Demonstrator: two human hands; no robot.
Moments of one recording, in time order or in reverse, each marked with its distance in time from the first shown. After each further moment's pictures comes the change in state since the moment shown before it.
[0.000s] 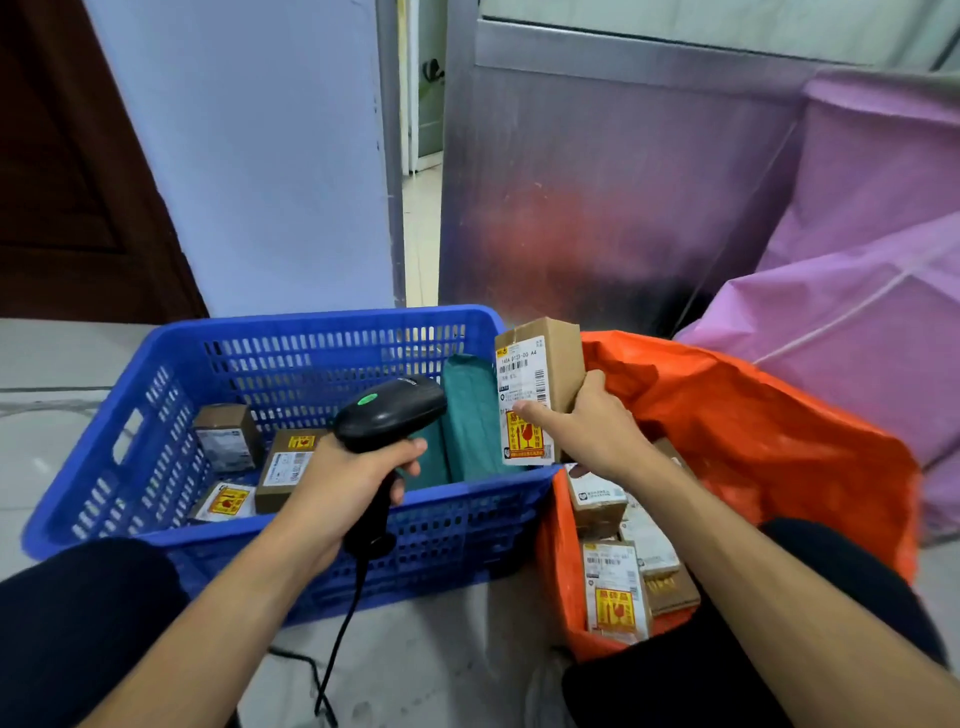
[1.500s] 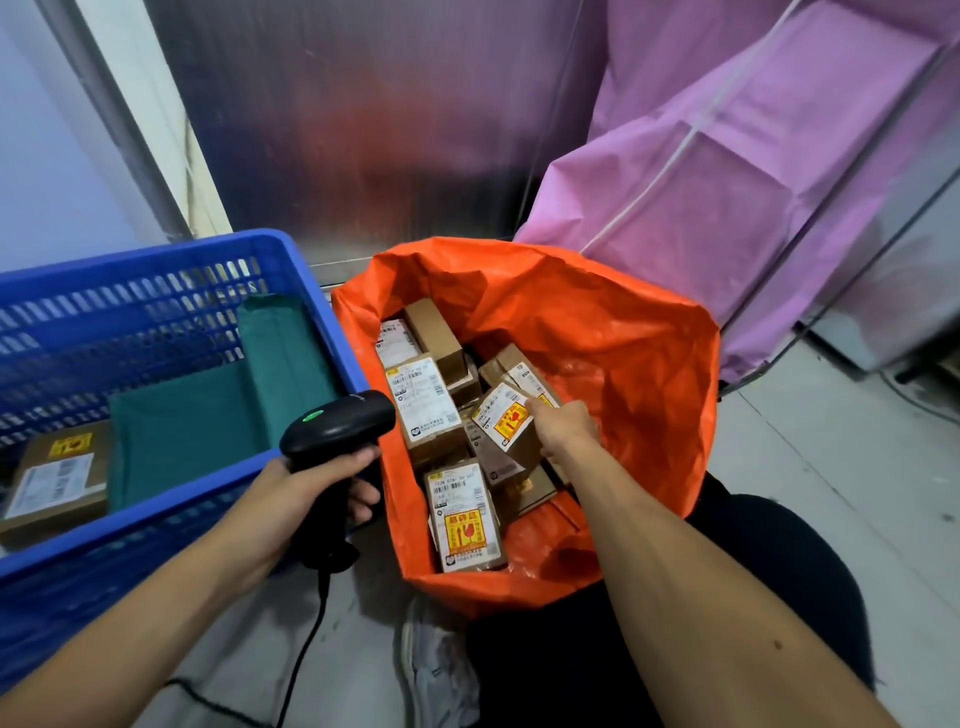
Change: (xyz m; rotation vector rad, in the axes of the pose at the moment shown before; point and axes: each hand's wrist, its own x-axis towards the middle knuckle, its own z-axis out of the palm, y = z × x) left_hand 0.003 -0.057 0.138 0.028 -0.406 -0.365; right_hand 0.037 0.256 -0.012 0.252 0.252 0.792
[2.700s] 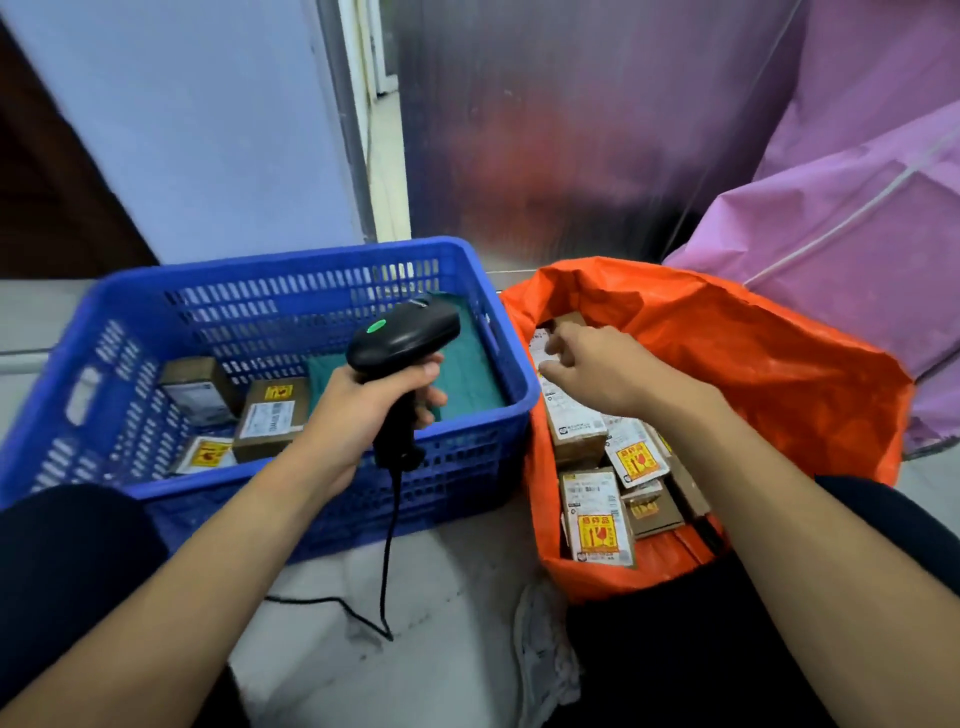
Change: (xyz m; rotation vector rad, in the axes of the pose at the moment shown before) left_hand -0.051 0.048 -0.085 -0.031 0.245 0.348; right_hand -0.162 -0.135 0.013 -0.743 -0.221 -1.072
